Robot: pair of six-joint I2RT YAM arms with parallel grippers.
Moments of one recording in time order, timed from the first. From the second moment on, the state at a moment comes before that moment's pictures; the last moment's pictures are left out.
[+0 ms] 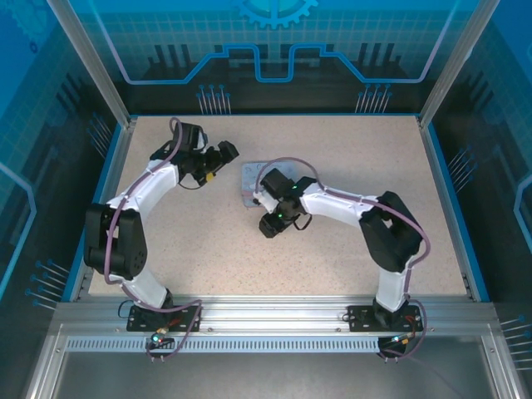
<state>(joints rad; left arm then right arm) -0.14 1.66 1.27 -0.47 0.36 -0.79 0.78 1.88 1.32 -0.71 -0.17 0.04</state>
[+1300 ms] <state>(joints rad) -0.12 1.62 1.14 -0.33 0.49 -0.93 0.72 1.81 1.29 -0.72 -0.24 0.01</state>
